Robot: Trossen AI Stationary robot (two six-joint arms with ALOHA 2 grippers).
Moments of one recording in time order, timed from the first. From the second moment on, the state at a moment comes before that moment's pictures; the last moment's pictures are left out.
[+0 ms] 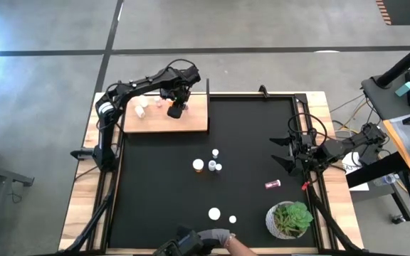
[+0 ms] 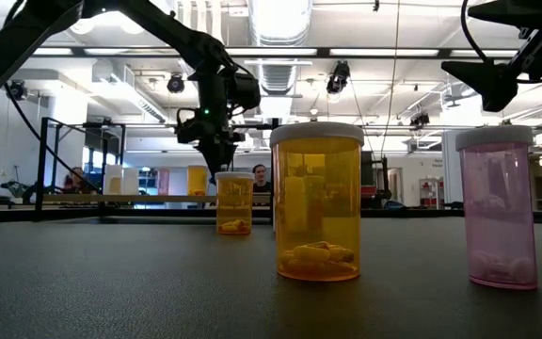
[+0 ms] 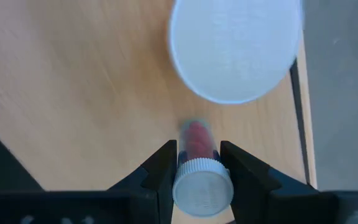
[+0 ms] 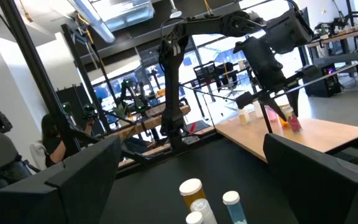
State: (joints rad) left arm 0.66 1.99 1.73 -1.06 -0.08 -2.14; right arm 0.39 0.13 0.01 0.34 0.52 0.23
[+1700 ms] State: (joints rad) left arm 0.66 1.99 1.71 -0.94 -0.17 -2.11; right arm 0.39 0.13 0.01 0.34 0.52 0.23
